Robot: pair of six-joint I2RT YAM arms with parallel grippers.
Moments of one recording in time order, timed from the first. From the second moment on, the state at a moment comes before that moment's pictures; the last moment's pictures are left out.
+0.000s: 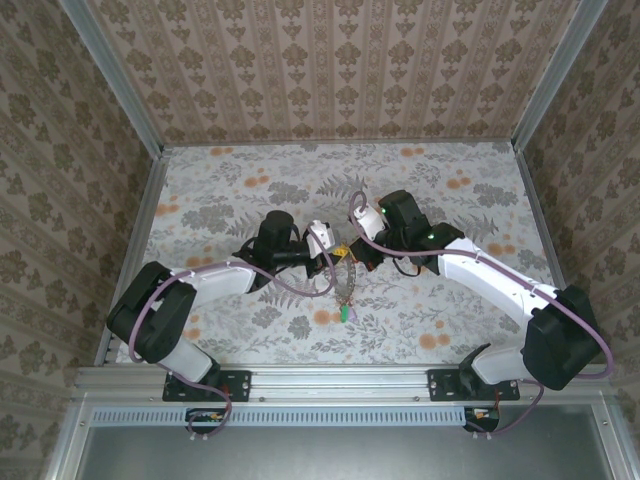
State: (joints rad) left arm -0.69 1.54 0.71 0.41 0.67 0.39; right arm 0.57 1.37 1.01 -0.43 -0.32 -0.05
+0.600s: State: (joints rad) left arm -0.69 1.54 0.71 0.42 0.67 0.39; right arm 0.55 1.36 1.01 -0.45 -0.29 -0.02
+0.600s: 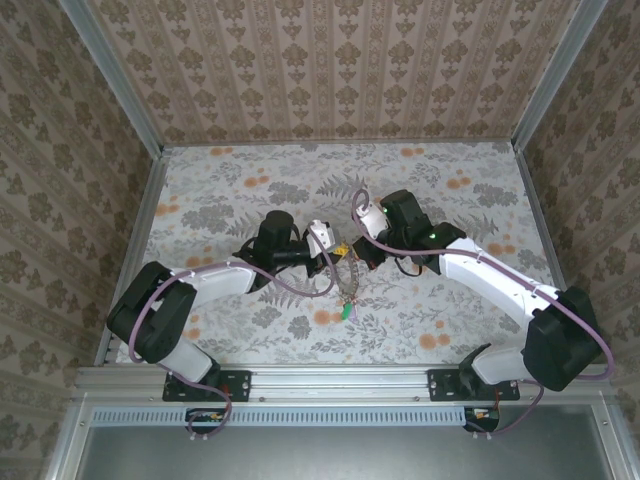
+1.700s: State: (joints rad) left arm -0.69 1.46 0.71 0.41 0.65 0.37; right arm 0.55 1.34 1.01 -0.46 -0.36 -0.04
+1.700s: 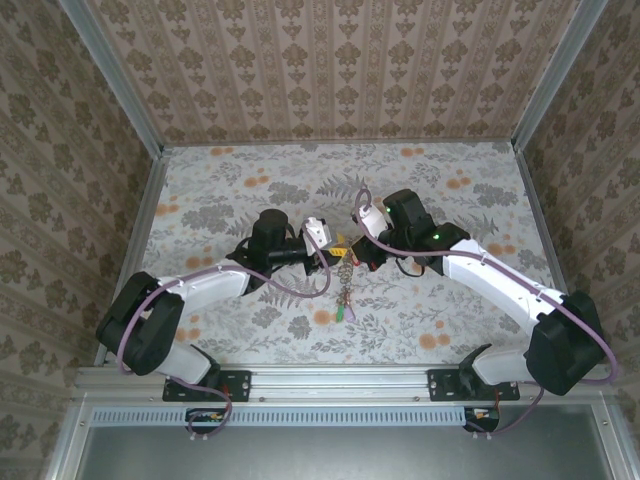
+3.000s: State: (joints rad) left arm -0.68 1.51 0.78 0.26 0.66 0.44; right arm 0.55 1.34 1.01 -0.46 -0.35 -0.05
